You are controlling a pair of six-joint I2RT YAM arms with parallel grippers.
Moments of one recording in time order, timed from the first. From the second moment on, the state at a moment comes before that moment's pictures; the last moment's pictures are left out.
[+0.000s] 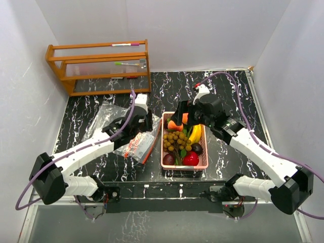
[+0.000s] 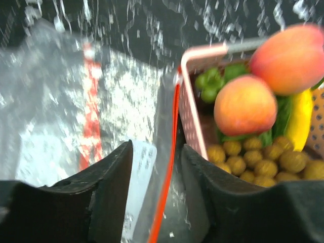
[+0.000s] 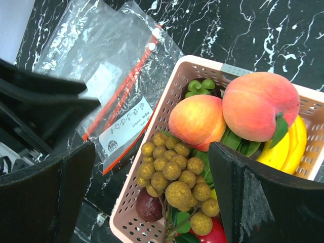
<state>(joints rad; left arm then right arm) -0.80 1.27 0.96 -0.27 -0.39 -0.42 0.61 1.14 1.02 -0.38 -0.06 0.46</state>
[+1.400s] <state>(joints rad) -1.01 1.37 0.59 -0.10 -0.42 -0.51 0.61 1.08 1.02 -0.46 0.05 0.45</state>
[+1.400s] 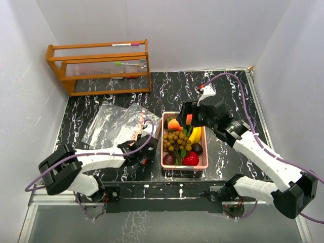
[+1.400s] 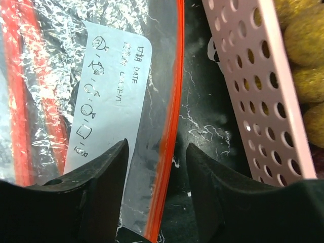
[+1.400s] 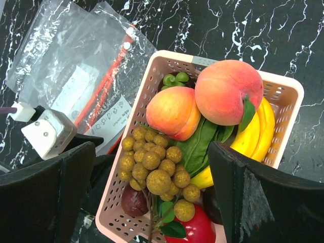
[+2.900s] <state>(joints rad) -1.05 1.16 0.73 -0.06 -0.53 -0.41 0.83 1.33 1.18 -0.38 0.23 0.53</state>
